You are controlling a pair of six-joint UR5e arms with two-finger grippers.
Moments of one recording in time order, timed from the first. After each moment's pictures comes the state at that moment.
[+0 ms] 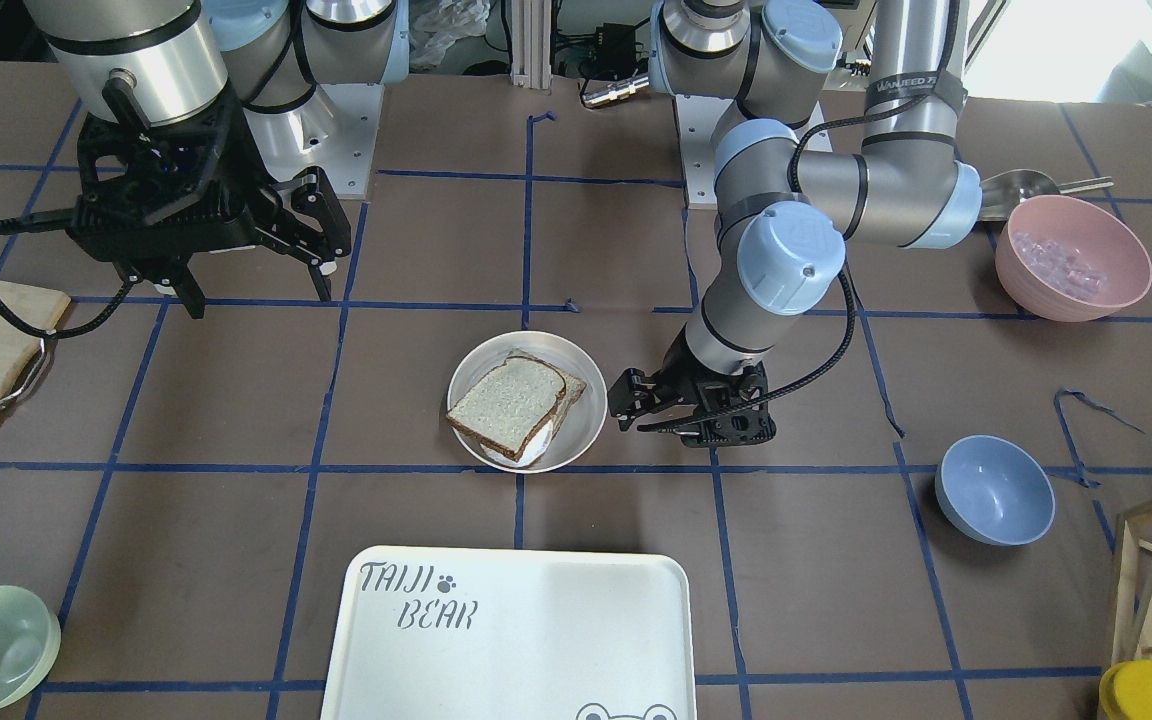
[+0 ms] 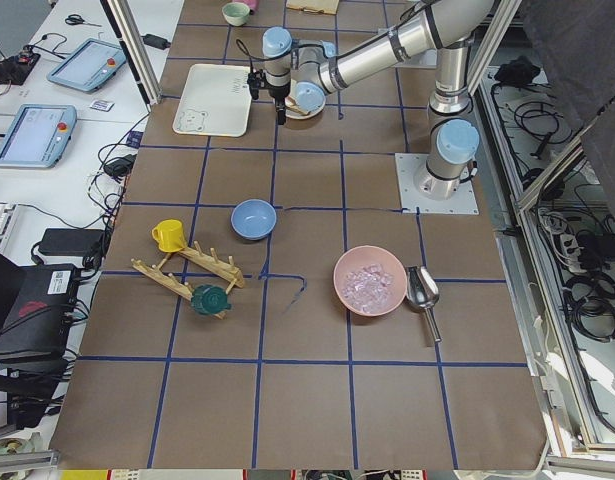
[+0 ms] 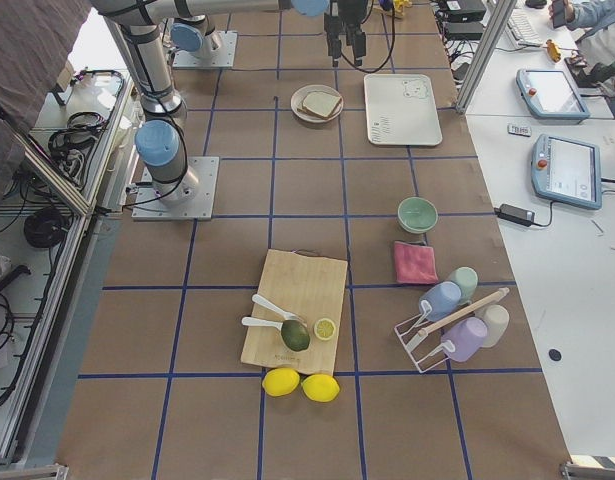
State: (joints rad) left arm -1.66 -1.87 -1.91 -0.91 1.40 -0.21; right arm 1.65 -1.48 1.44 -1.68 -1.54 -0.10
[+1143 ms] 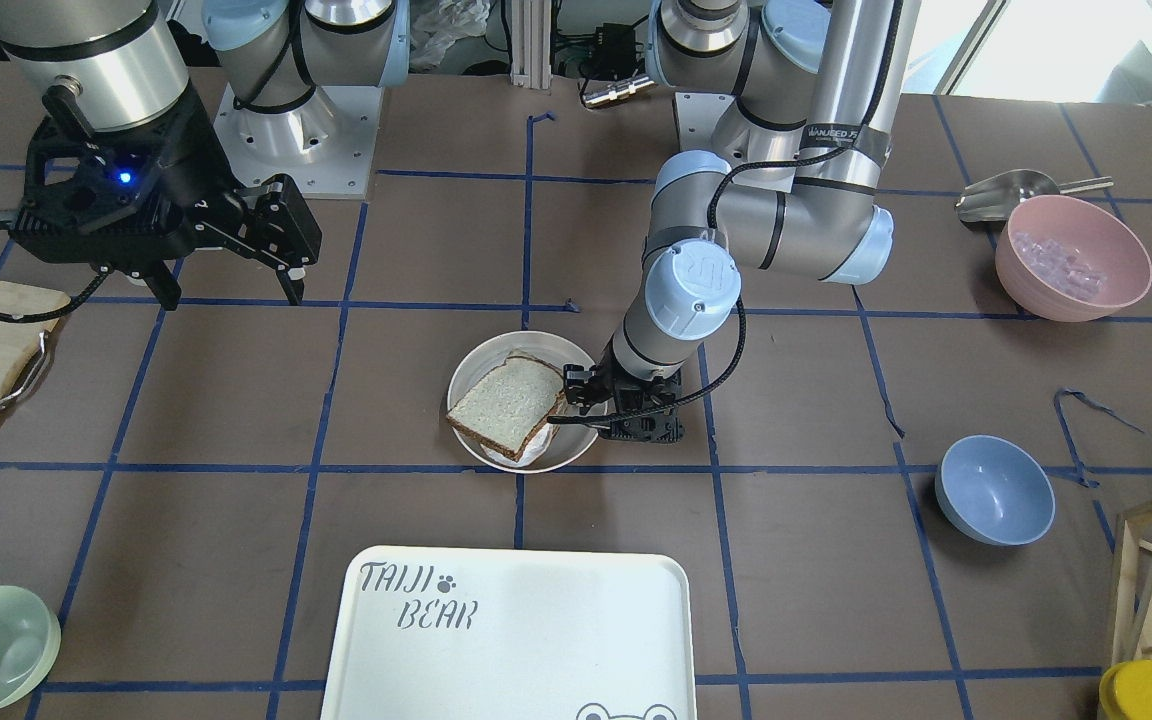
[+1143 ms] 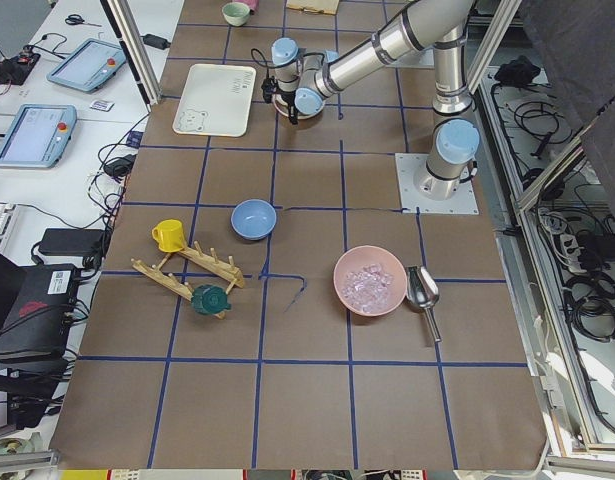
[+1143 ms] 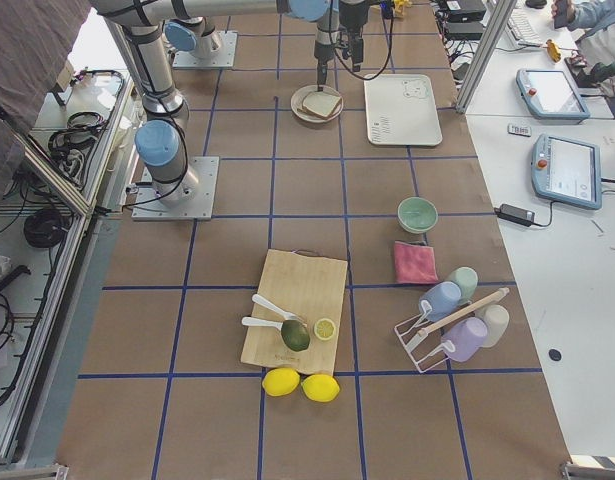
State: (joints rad) left arm -1.76 -1.95 -1.96 -0.88 1.40 -0.17; right arm 1.60 -1.48 1.44 -1.64 -1.54 0.00
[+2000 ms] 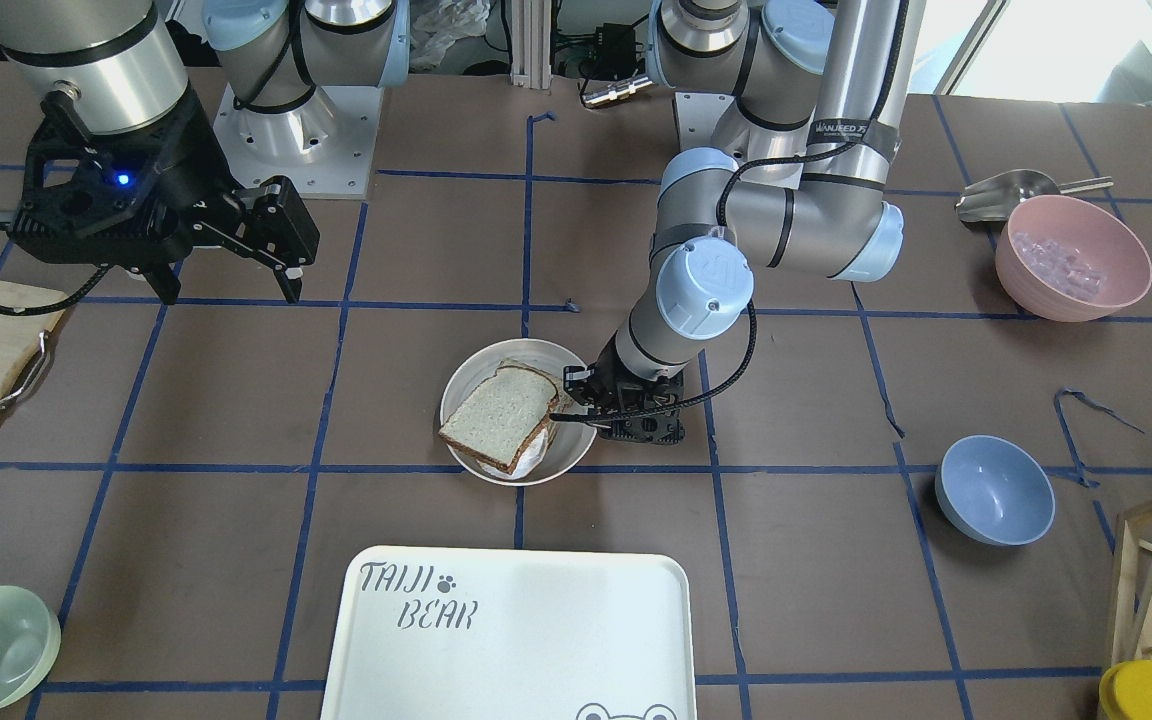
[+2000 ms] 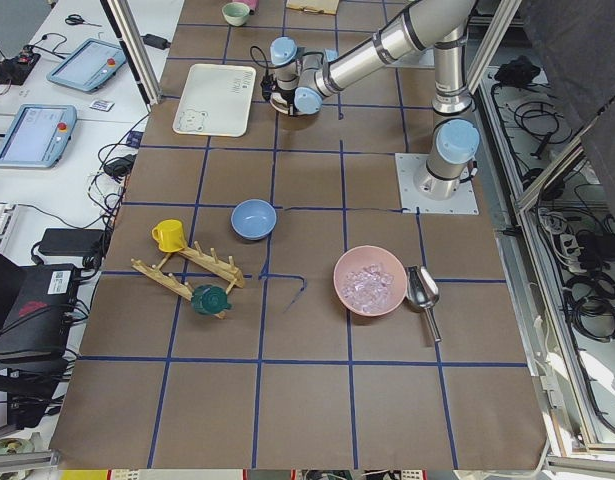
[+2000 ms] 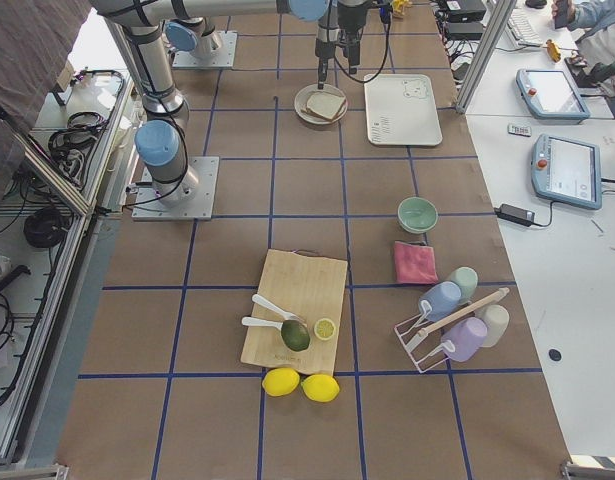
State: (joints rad) left arm -1.74 -1.94 -1.93 -0.89 1.33 -0.16; right arm 1.60 -1.48 1.44 -1.62 -1.55 0.02
